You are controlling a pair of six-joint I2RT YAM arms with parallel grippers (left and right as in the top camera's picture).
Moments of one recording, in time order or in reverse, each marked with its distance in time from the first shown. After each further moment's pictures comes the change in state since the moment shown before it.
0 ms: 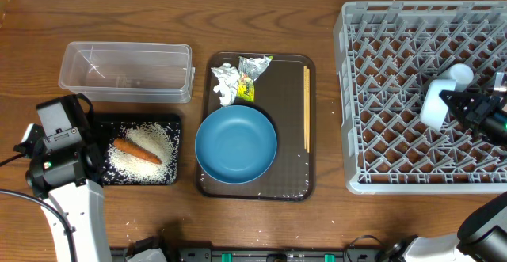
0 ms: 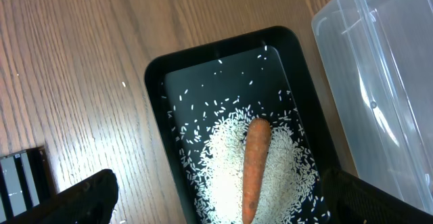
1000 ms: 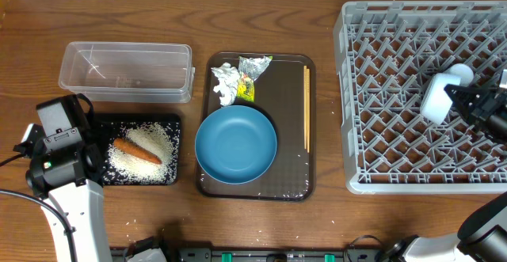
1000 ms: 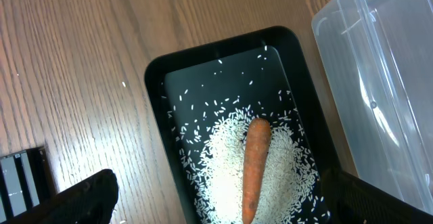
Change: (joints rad) left arm 0.000 0.000 0.000 0.000 0.000 0.000; right arm -0.008 0.000 -0.020 0.122 -0.072 0.126
